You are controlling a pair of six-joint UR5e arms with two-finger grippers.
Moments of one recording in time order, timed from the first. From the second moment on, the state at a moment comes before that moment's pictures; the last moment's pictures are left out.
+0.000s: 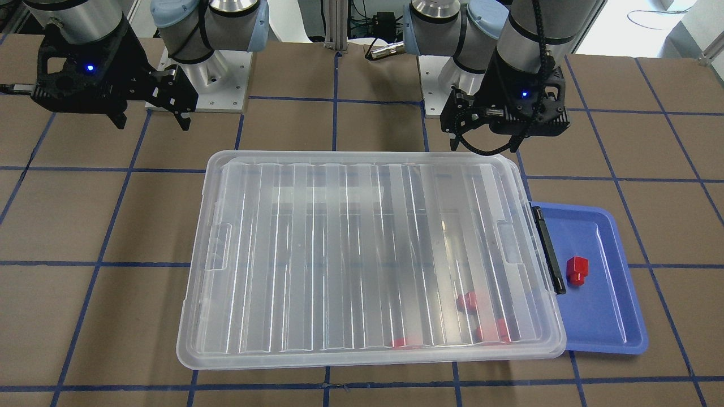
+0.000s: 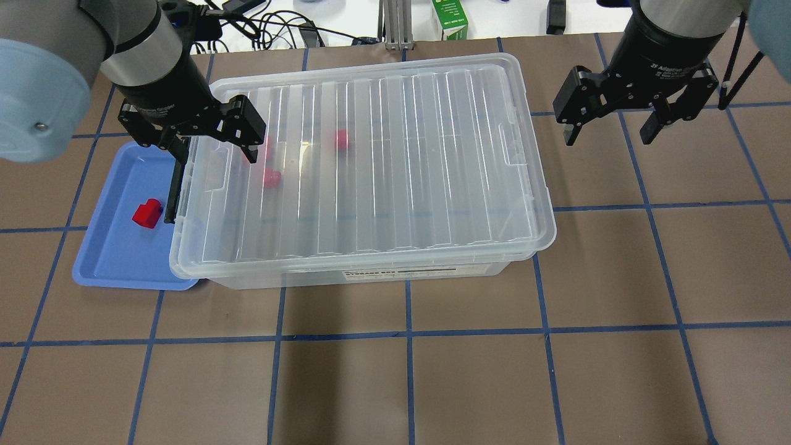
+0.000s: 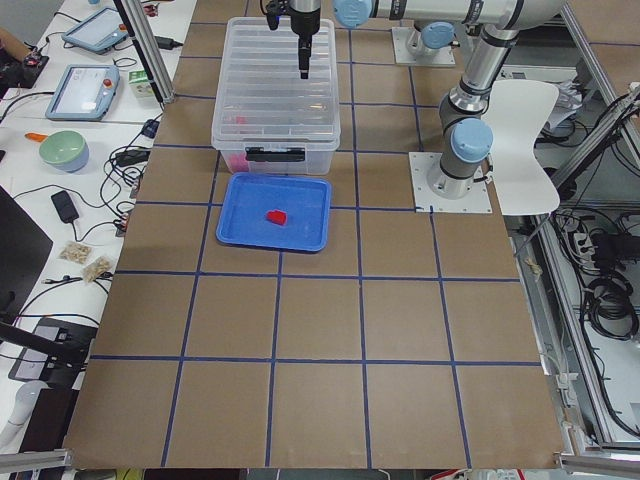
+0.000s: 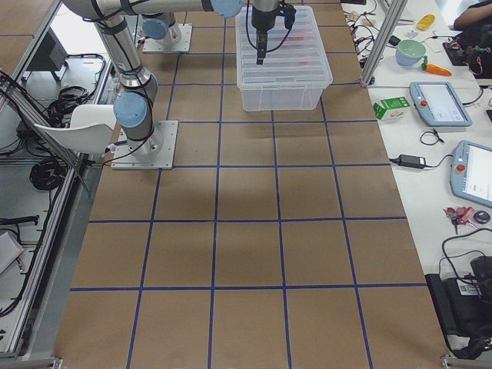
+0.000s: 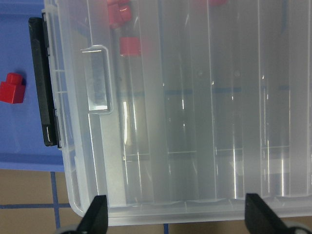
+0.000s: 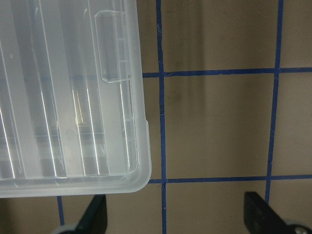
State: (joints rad) left arm -1.60 -1.57 -1.58 -1.56 1.58 0.00; right arm 1.54 -1.59 1.52 -1.45 -1.56 -0.01
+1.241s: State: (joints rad) left arm -1.60 -1.57 -1.58 -1.56 1.58 0.00; right arm 1.54 -1.41 1.52 -1.65 -1.56 0.00
